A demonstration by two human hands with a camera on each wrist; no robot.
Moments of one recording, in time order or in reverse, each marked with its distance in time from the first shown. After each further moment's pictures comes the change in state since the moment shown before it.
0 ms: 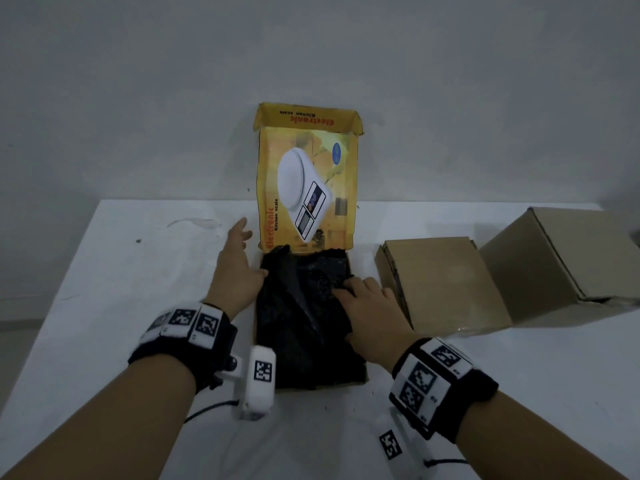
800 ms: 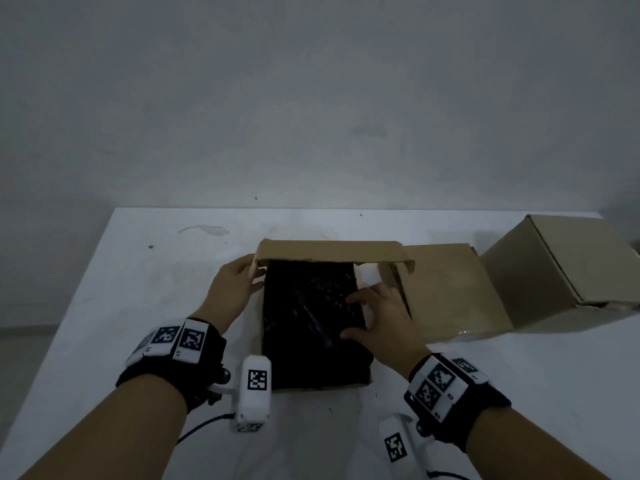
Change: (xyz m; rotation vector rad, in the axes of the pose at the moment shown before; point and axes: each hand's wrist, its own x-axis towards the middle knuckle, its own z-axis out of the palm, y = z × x) left_hand -0.020 0.009 -0.014 -0.387 -0.028 -0.211; right_hand -0.008 0.016 0.024 0.547 0.307 0.101
